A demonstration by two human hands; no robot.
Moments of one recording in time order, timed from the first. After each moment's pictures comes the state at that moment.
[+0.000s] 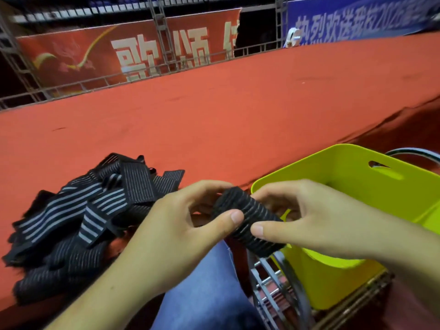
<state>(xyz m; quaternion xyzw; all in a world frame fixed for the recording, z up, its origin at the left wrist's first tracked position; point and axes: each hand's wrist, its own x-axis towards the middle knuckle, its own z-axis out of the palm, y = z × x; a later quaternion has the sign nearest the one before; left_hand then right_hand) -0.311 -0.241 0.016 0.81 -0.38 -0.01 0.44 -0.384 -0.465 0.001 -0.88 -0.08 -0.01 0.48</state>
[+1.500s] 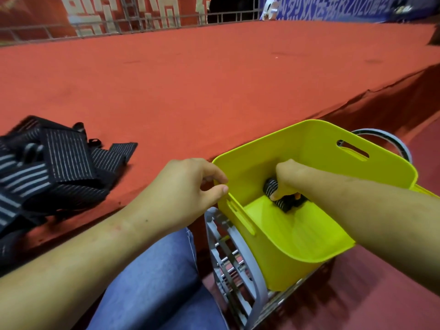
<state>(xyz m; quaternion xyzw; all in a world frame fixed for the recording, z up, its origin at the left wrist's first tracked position) -0.243 -0.333 -0.054 0.86 -0.44 0.00 0.27 -0.272 -0.603 -0.113 -0.94 0.25 0.23 -0.02</state>
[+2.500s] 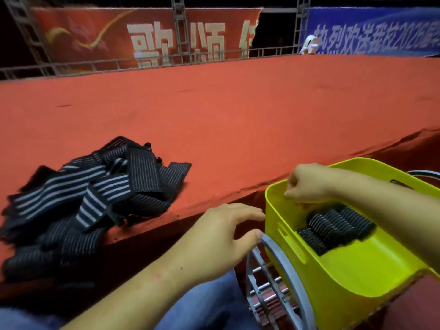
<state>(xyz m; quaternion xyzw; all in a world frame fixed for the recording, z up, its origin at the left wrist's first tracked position) -0.262 -0.273 -0.063 0.84 -0.45 0.00 0.31 -0.258 -0.526 -0.024 -0.98 0.15 0.11 0.07</state>
